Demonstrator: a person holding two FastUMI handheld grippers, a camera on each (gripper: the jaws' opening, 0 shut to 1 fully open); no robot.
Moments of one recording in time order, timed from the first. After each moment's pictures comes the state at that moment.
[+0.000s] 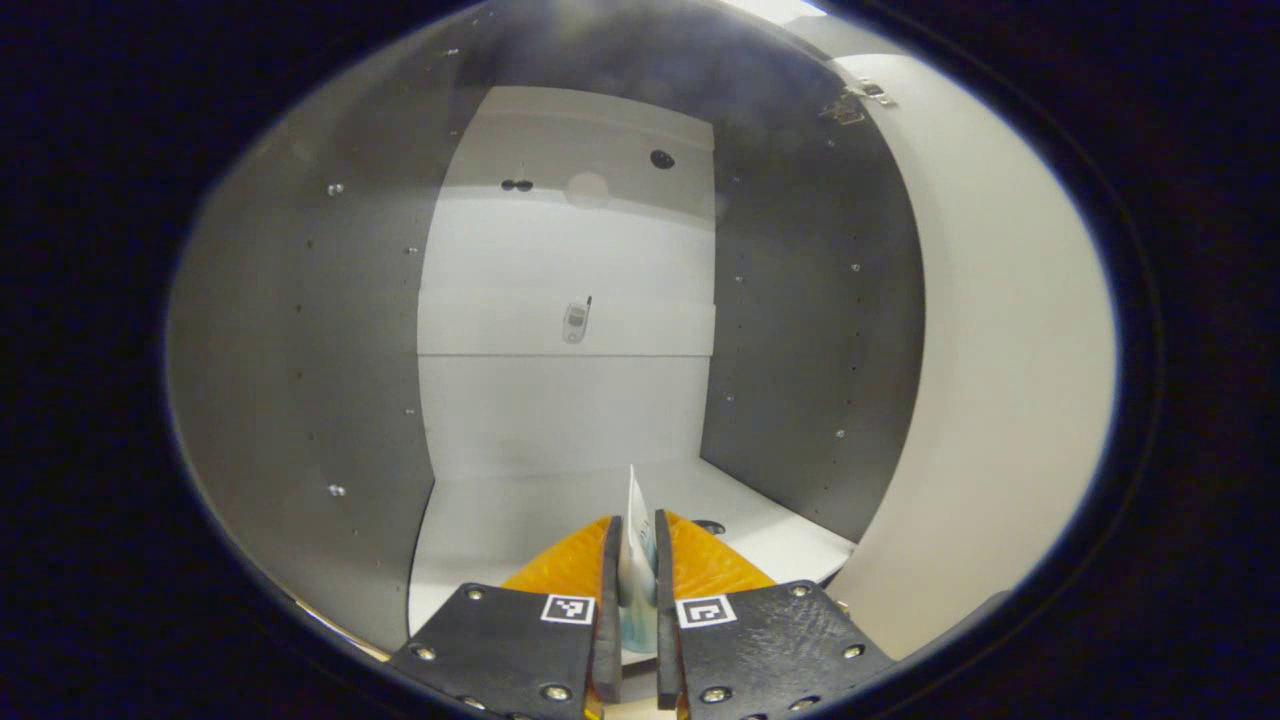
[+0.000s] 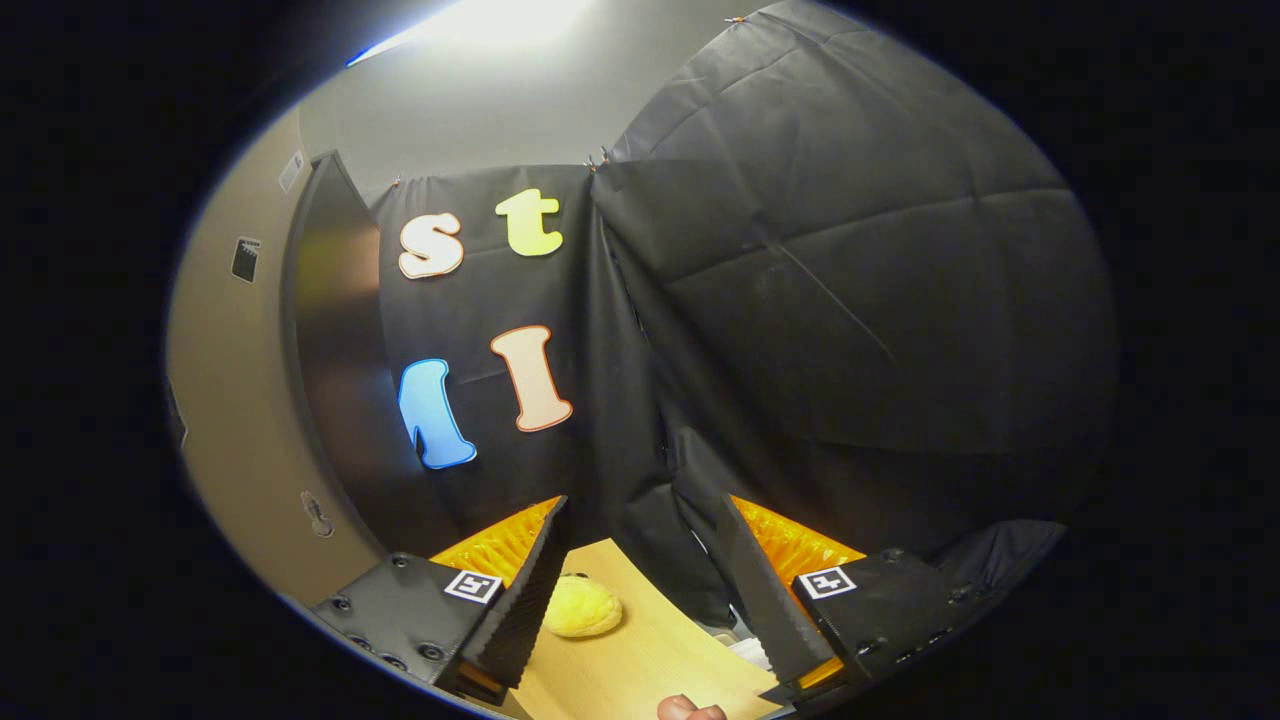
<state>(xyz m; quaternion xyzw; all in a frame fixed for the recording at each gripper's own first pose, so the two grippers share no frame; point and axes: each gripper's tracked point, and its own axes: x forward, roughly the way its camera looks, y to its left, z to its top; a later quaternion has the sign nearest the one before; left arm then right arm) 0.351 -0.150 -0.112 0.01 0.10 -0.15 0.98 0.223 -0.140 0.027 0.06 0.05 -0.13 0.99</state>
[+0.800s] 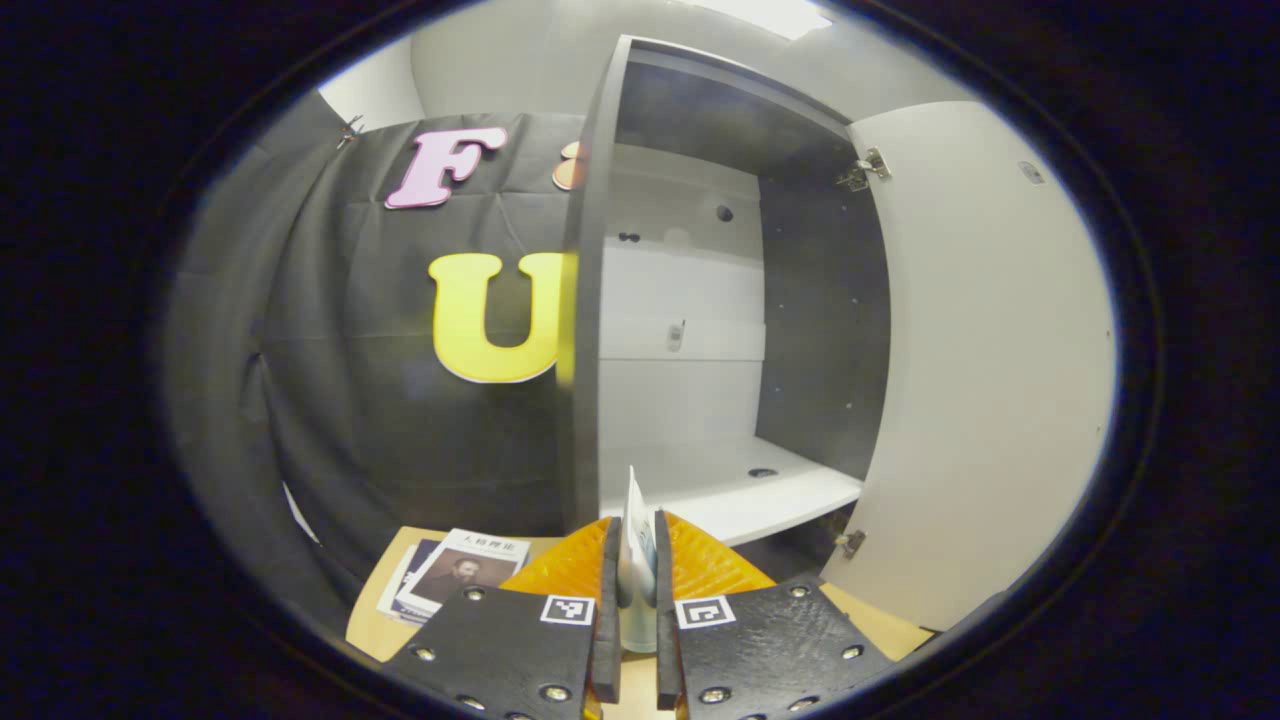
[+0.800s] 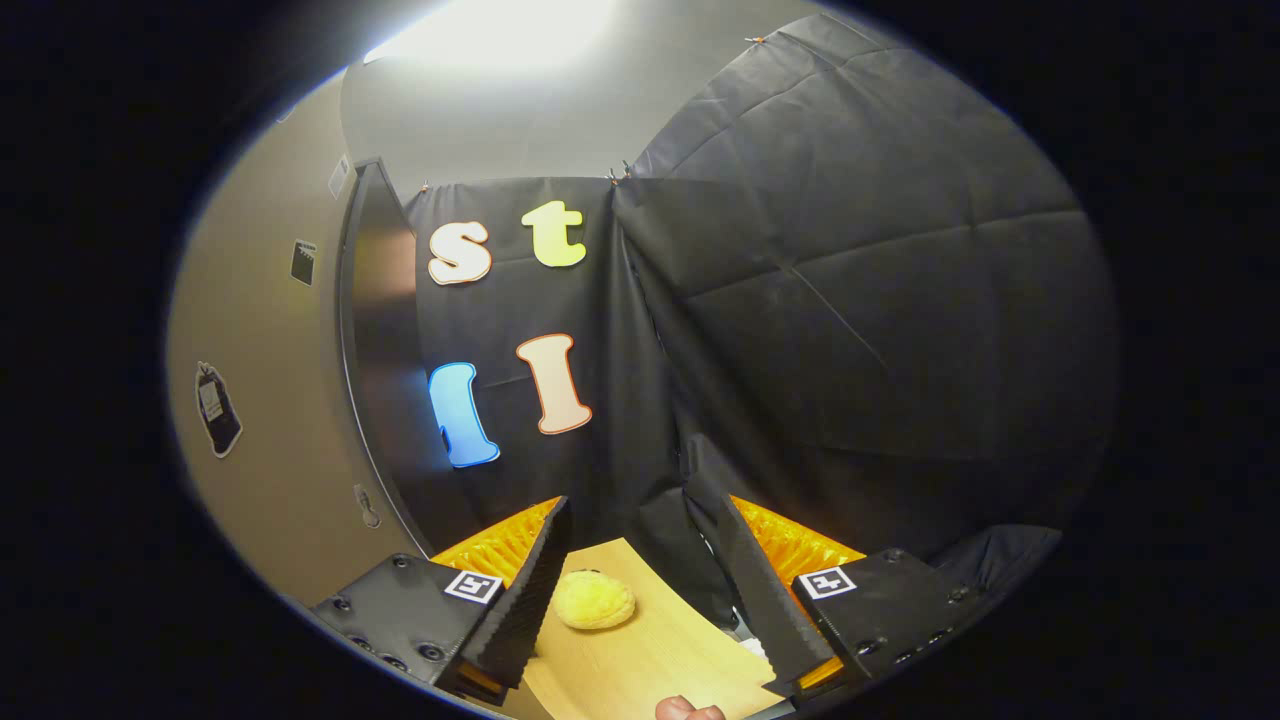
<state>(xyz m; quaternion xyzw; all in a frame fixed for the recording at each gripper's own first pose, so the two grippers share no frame) 0.192 0.005 -0.108 0.02 0.09 -0.06 0.99 0.182 -0.105 0.040 0.05 0.04 -0.11 0.99</state>
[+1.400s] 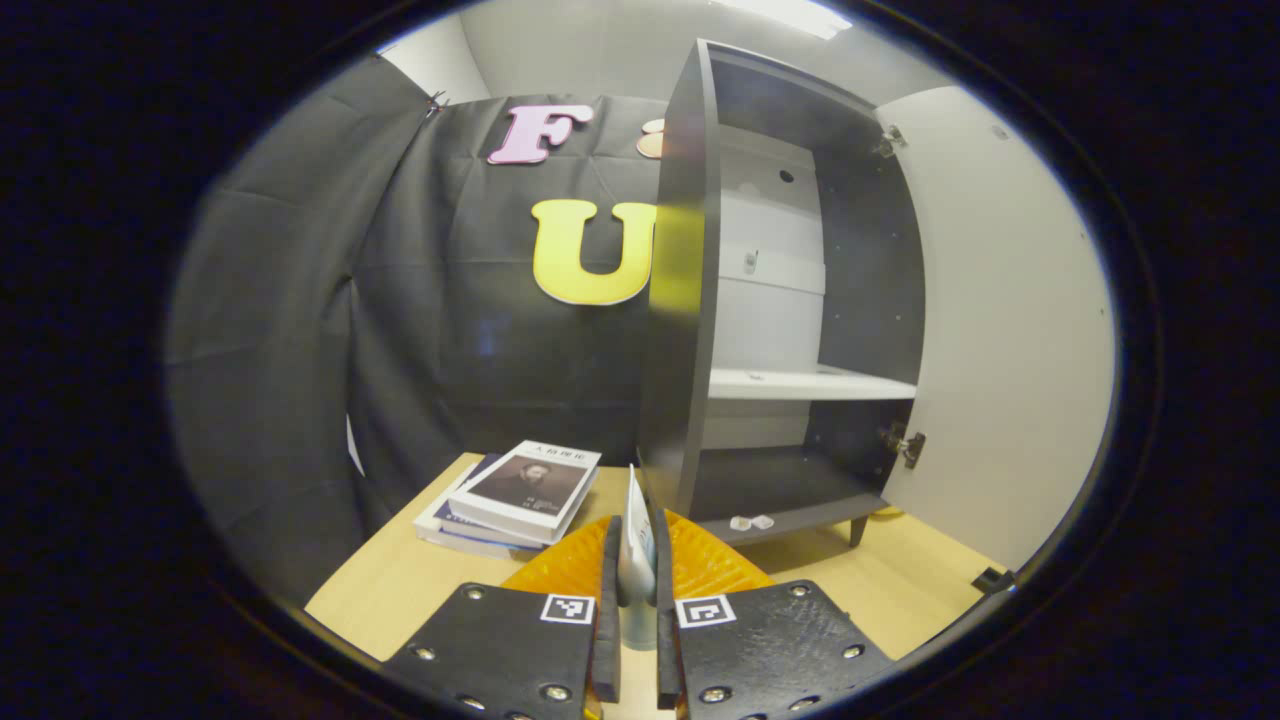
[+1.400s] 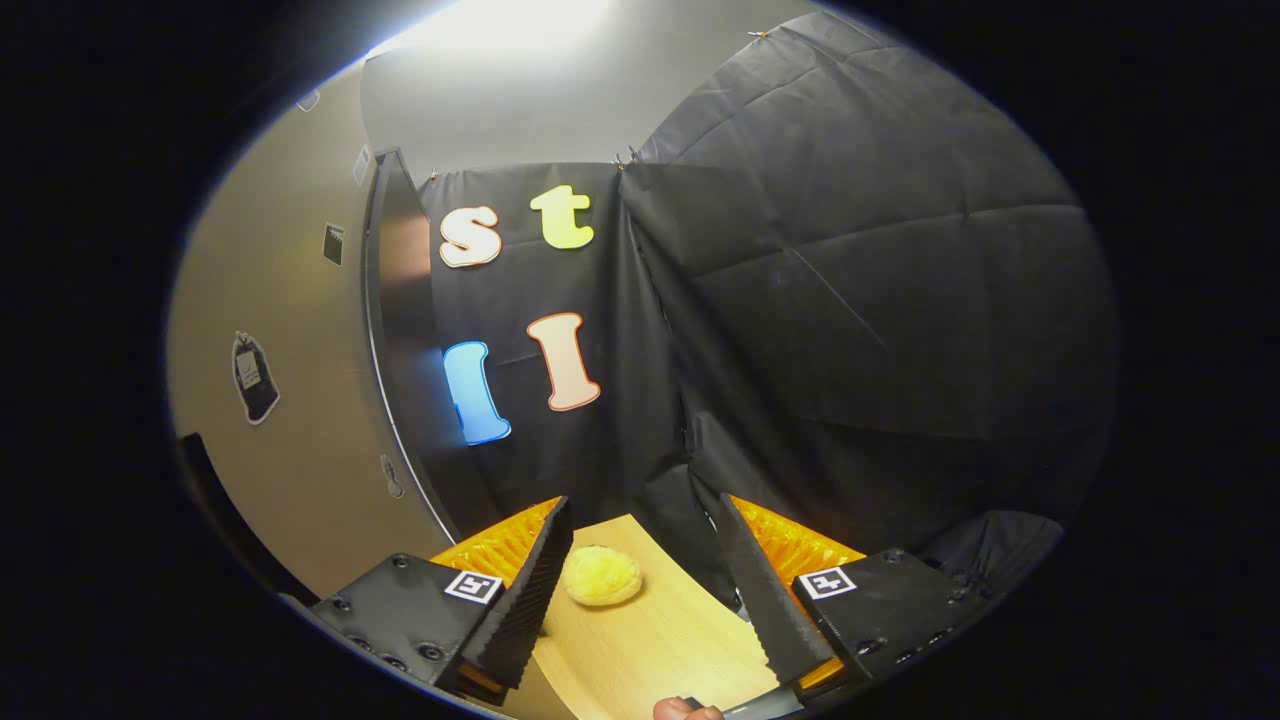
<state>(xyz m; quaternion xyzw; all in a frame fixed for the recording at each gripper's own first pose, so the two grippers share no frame) 0.088 0.066 -0.267 -0.01 0.11 0.02 0.99 0.151 -0.088 0.019 0.05 0.07 -0.11 0.99</state>
